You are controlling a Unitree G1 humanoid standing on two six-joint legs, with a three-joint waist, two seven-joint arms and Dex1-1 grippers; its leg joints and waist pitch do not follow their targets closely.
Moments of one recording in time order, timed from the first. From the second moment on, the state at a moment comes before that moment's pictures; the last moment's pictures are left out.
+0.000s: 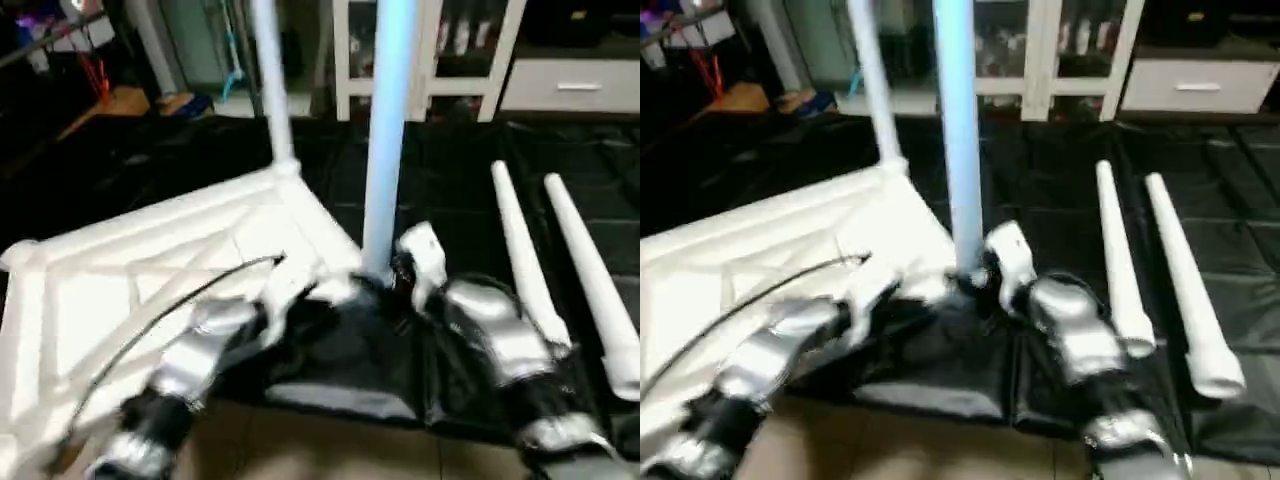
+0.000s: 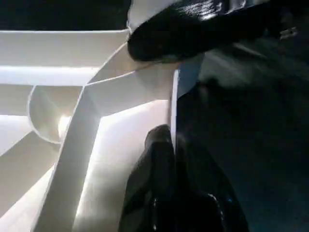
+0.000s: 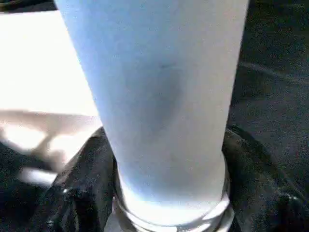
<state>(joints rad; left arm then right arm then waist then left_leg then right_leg) -0.45 0.16 -0.25 0.44 -0.01 0.25 -0.69 -0.52 -0.14 0.07 0.60 0.12 0.18 0.47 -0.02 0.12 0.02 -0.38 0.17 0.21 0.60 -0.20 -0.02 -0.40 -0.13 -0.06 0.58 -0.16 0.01</state>
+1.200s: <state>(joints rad) -0.28 0.29 -0.26 0.22 -0.12 0.22 -0.93 -0.47 -0.41 0.19 0.41 0.18 0.13 1.06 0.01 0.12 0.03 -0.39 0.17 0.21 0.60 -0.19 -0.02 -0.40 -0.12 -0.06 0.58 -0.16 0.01</state>
